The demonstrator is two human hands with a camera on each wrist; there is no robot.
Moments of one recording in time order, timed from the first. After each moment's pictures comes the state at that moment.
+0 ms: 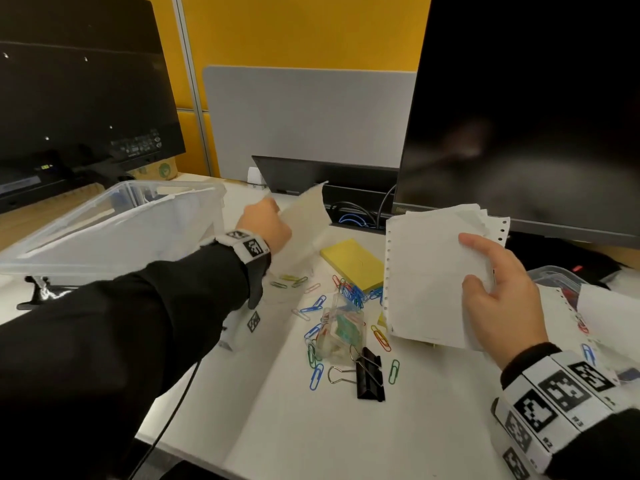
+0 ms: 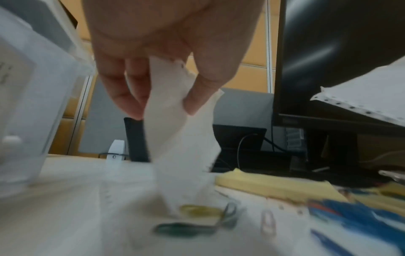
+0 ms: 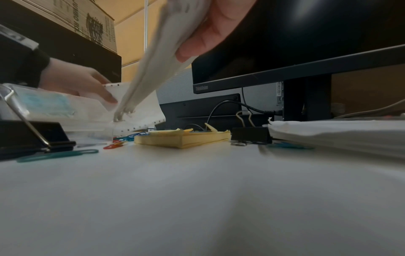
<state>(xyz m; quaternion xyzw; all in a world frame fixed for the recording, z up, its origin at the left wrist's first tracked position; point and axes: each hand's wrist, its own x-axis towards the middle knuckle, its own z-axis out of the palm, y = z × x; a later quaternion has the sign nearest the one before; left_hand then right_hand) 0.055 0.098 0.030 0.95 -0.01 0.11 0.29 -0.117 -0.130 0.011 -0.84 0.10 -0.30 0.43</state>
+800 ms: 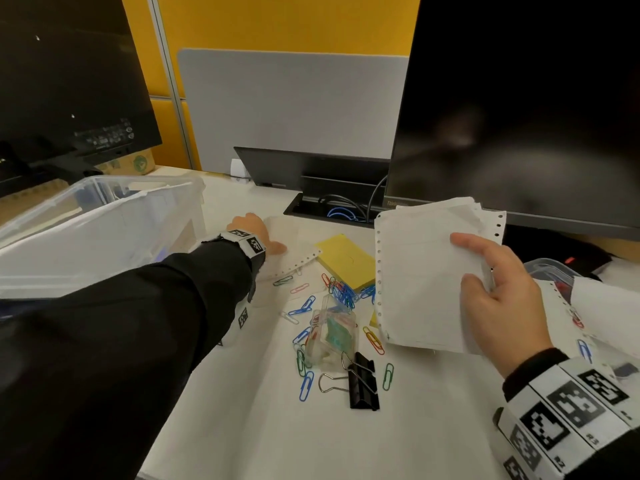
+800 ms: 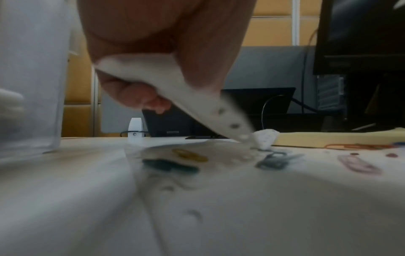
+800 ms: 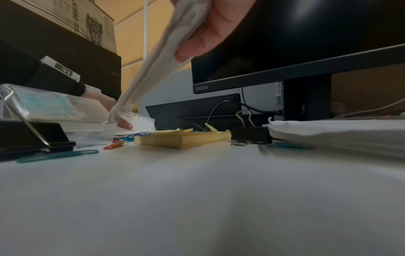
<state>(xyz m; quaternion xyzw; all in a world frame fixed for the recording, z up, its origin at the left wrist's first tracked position) 0.091 0.095 0.001 0.99 0.02 -0.05 0.14 -0.118 -0.128 0.014 -0.85 0.11 -0.30 0.43</state>
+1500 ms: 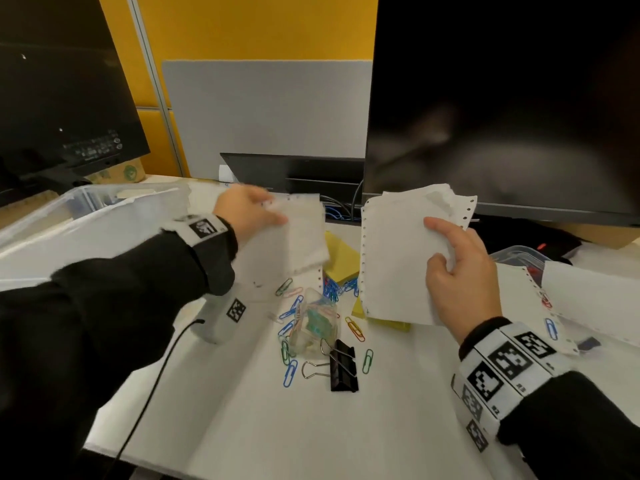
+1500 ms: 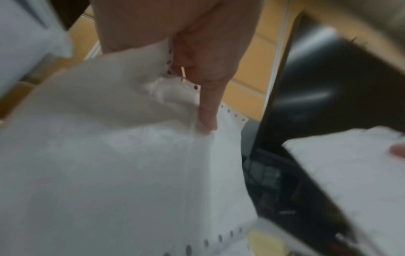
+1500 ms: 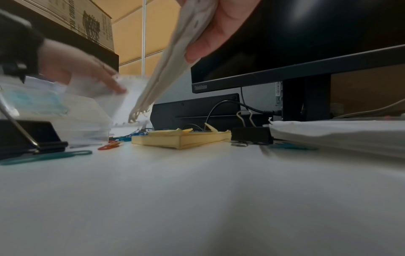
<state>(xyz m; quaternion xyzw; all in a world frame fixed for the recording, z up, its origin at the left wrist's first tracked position) 0.042 0.083 0.049 0.91 -0.07 0.05 0.41 -0.106 -0.135 0.009 -0.84 0.11 -0.34 0.41</state>
